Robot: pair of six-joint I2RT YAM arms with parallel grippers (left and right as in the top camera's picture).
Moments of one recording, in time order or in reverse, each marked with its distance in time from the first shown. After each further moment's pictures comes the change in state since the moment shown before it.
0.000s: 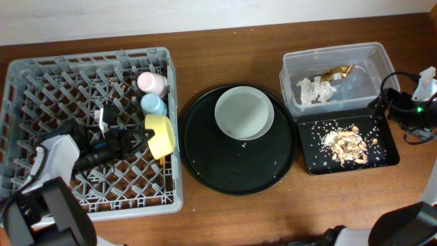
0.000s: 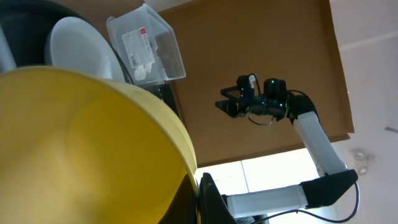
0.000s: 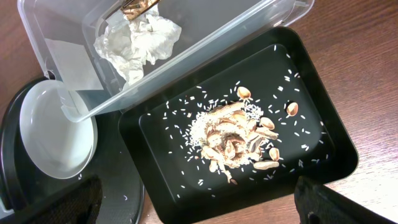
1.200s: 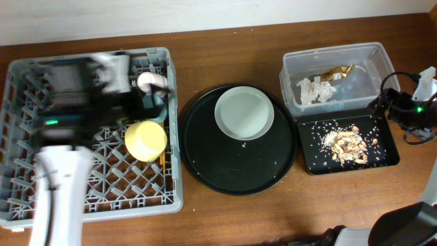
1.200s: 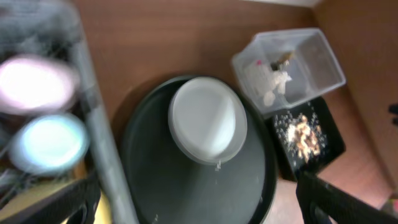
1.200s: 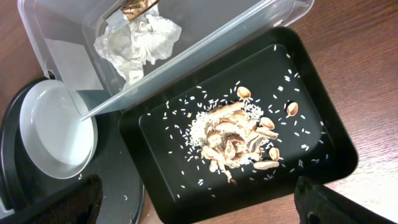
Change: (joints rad) left arm -0.426 -0.330 0.426 0.327 -1.028 -0.752; right arm 0.000 0.000 0.000 0.000 0.000 0.001
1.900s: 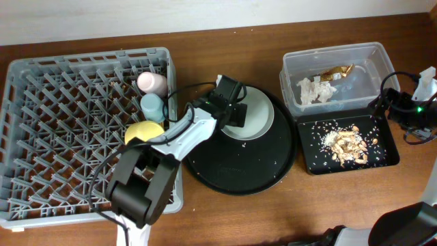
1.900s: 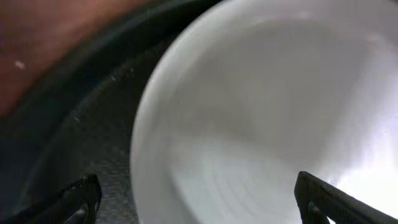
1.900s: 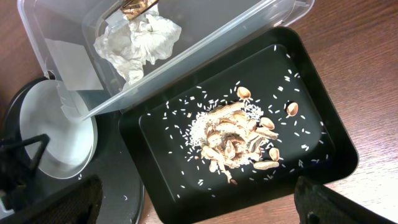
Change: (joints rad) left arm -0.512 0.695 0.000 0.447 -0.656 -0.158; right arm 0.000 0.000 0.000 0.000 0.000 0.000
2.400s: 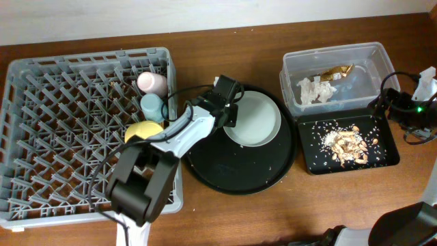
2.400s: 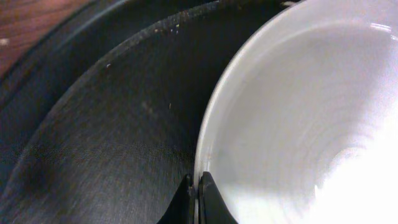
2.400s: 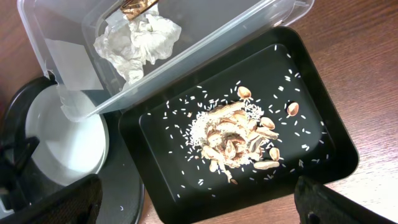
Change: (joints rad) left arm 0.015 -0.002 0.014 -0.050 0.043 -0.022; right arm 0.000 0.000 0.000 0.000 0.000 0.000
